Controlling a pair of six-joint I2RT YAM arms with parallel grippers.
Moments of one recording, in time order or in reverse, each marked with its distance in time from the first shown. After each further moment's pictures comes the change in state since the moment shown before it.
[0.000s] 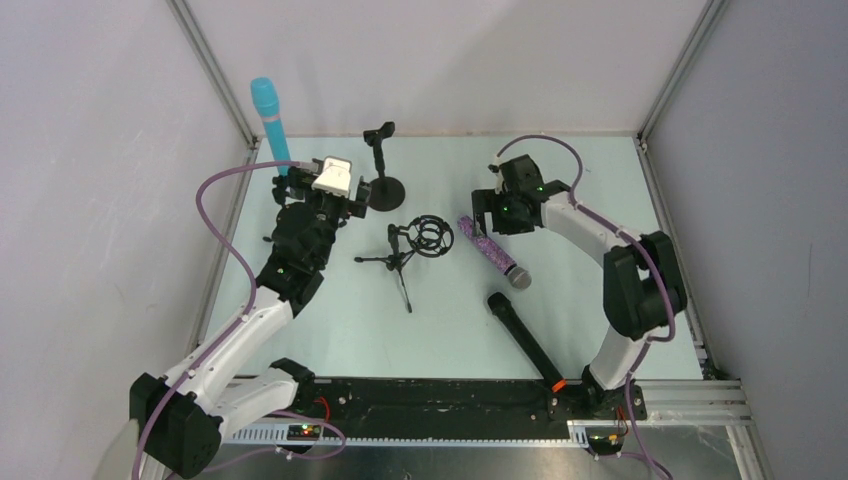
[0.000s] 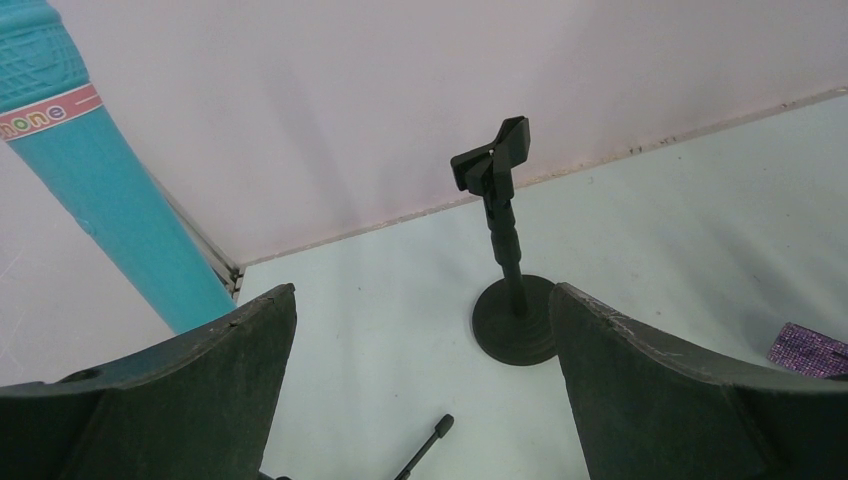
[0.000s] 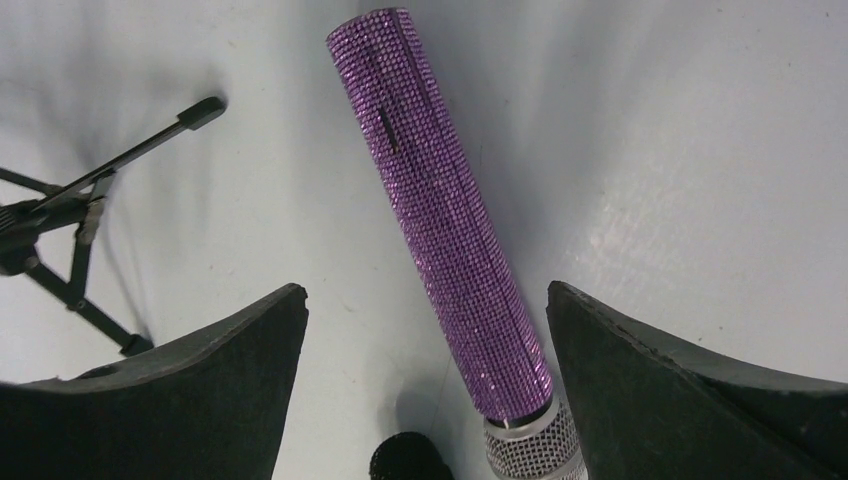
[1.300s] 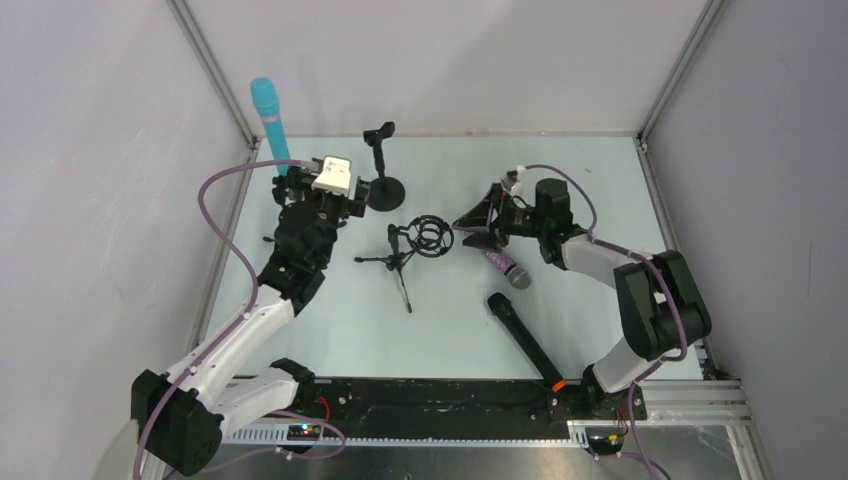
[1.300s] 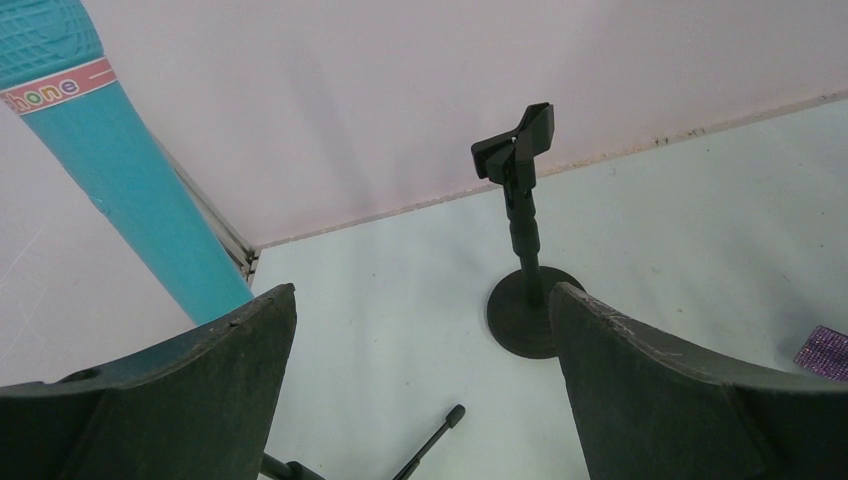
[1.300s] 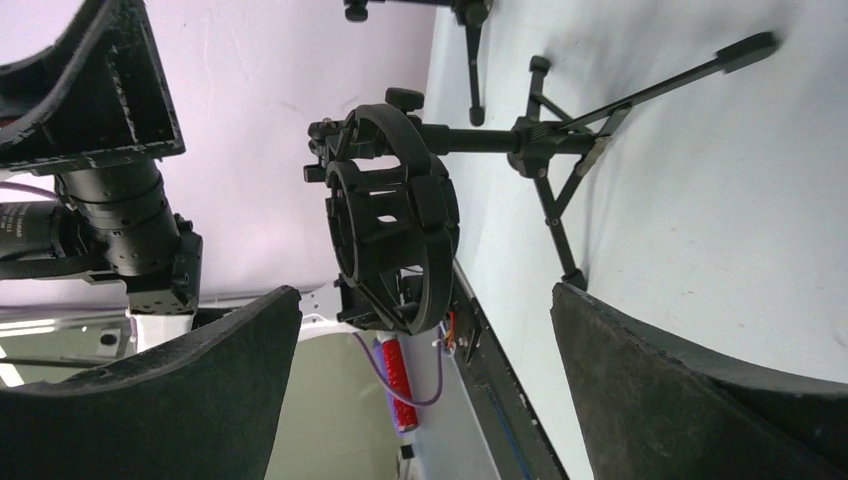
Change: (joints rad) left arm 0.000 0.015 0.000 0.000 -0.055 0.001; right arm -0.074 -0.151 -0.490 1.003 -0.795 0.823
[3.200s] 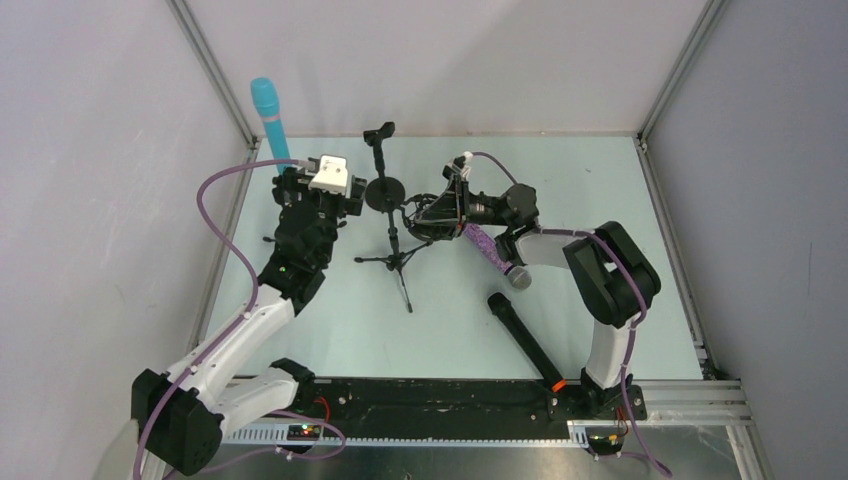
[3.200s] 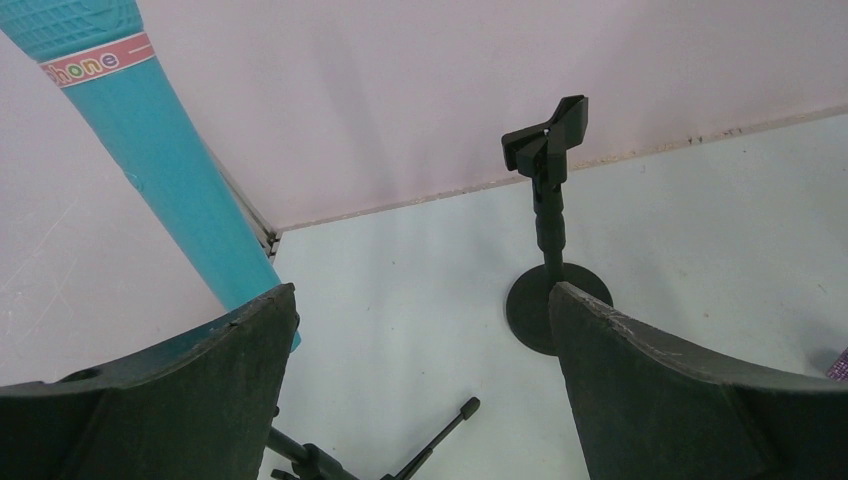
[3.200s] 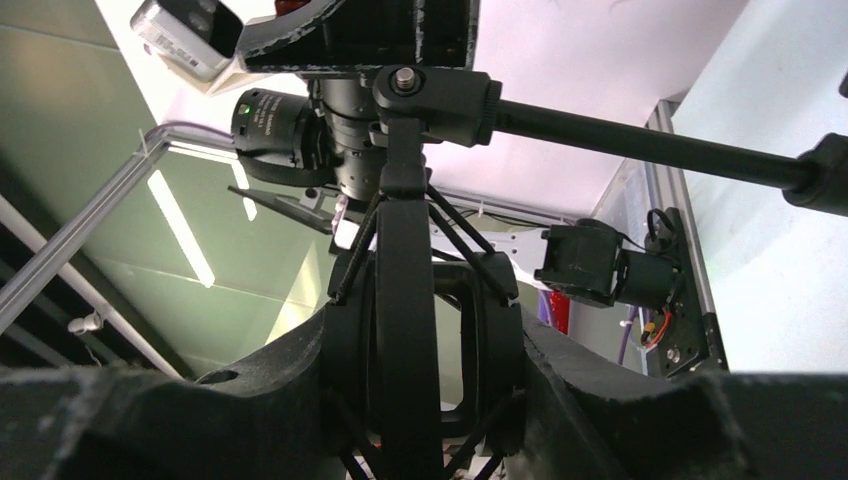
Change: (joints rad) left arm 0.000 0.002 0.000 0.000 -0.067 -0.002; right arm 0.190 0.257 0.166 0.863 -0.120 0.730
